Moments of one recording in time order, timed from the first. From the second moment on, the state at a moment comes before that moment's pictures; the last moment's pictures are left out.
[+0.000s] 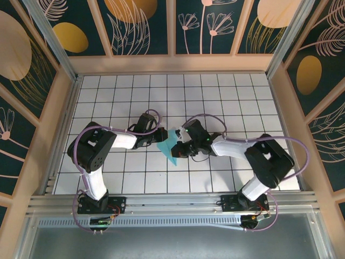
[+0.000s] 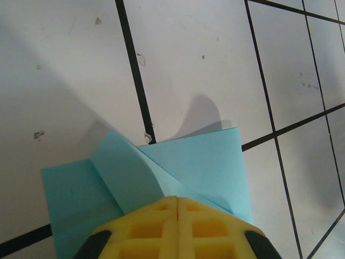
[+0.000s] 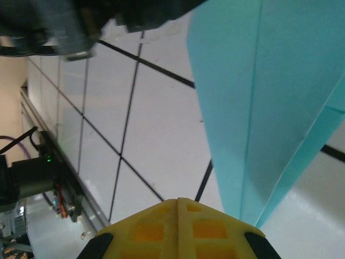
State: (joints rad) left arm -0.56 1.86 0.79 0.29 0.32 -0.63; right arm 0.77 1.61 0.75 -0.06 -0.57 0.65
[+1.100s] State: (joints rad) left arm -0.56 1.86 0.80 0.26 0.30 -0.65; right arm 0.84 1.66 0.66 -0.02 -0.55 0.63
